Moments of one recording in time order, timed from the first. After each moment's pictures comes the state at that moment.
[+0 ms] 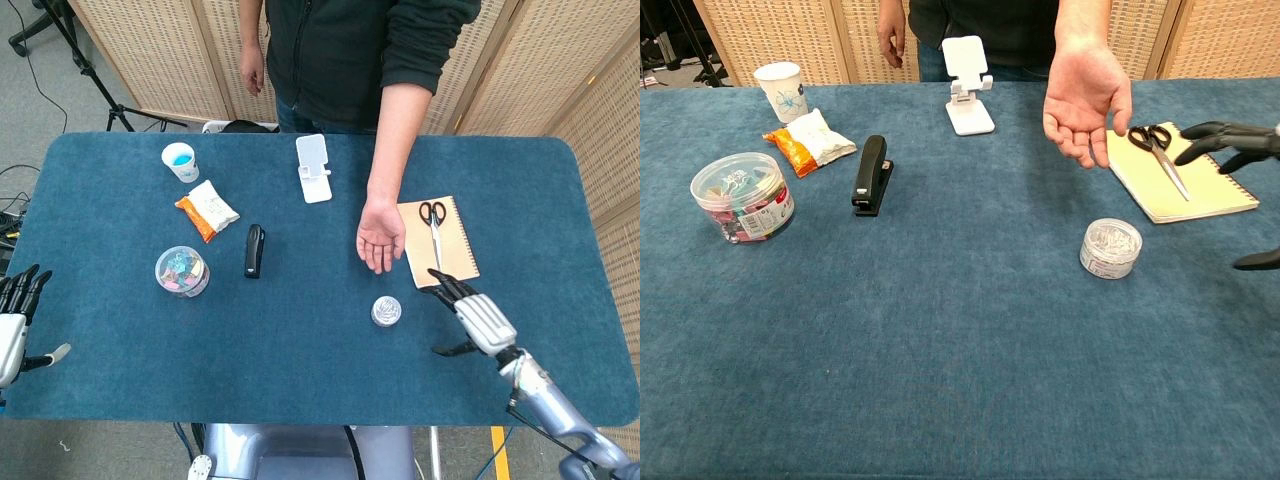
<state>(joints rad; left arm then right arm) -0.10 -1.09 -0.05 -1.64 1.45 1.44 0.00 0.45 -1.31 0.05 -1.41 -1.66 1.09 0.38</state>
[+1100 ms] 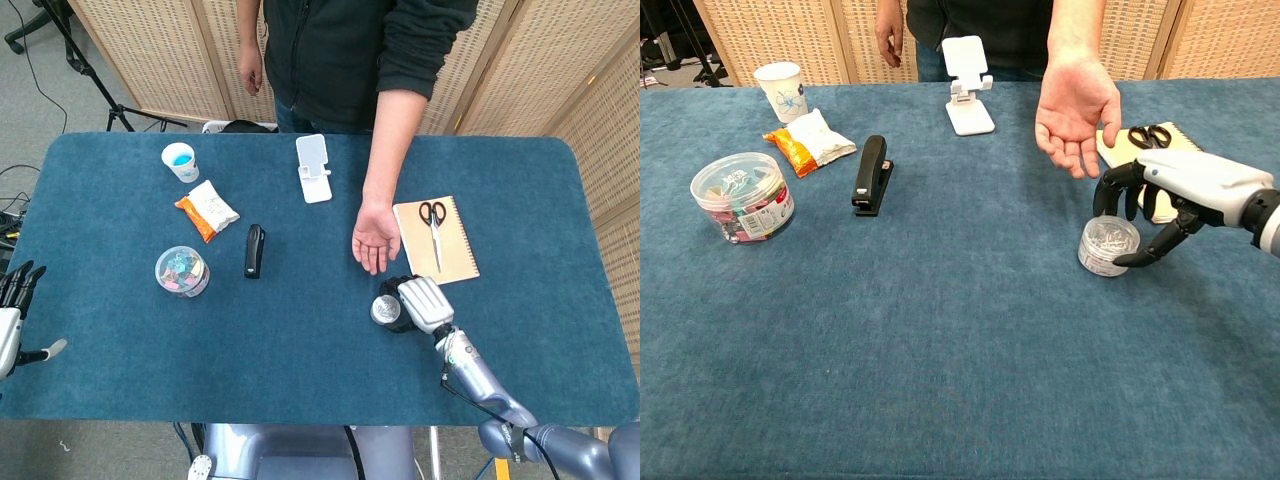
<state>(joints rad) -0.12 -1.08 -0.07 -1.63 1.40 1.40 -0.03 0.58 -1.62 0.12 -1.24 -1.44 1.01 0.06</state>
